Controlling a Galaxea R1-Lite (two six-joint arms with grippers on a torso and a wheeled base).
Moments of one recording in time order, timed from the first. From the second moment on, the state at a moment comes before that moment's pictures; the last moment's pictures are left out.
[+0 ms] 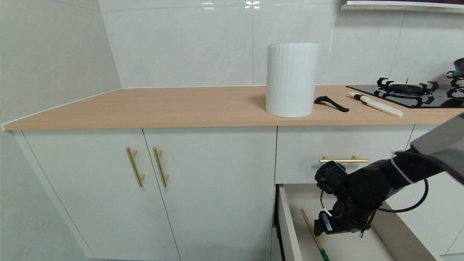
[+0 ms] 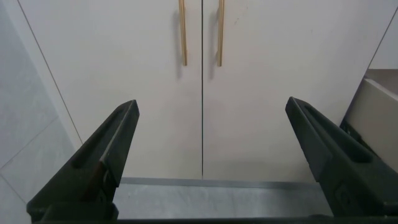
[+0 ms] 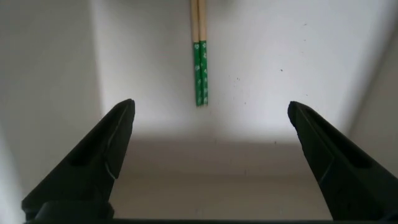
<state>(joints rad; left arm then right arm) 0.00 0.00 0.00 0.00 0.03 0.00 0.44 2.08 -1.05 0.29 -0.14 0.35</state>
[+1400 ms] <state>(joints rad) 0.00 0.00 0.00 0.00 0.03 0.00 0.34 1.46 -0.88 0.17 -0.12 0.15</state>
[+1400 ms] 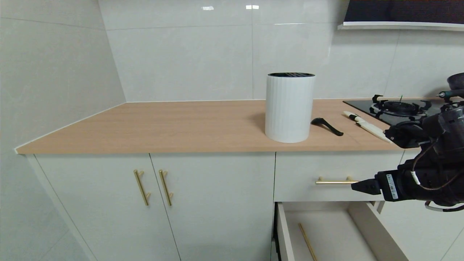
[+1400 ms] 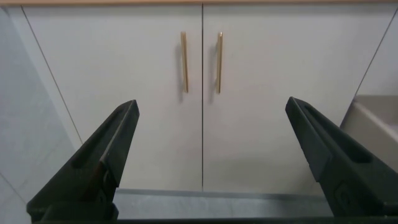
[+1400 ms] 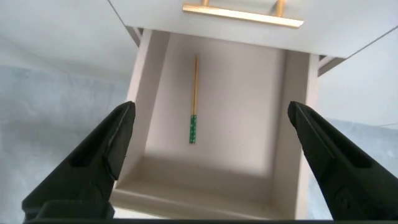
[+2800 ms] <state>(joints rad) 0.00 0.00 0.00 0.00 0.03 0.00 0.10 1.89 -1.19 -0.25 0.20 -0.14</state>
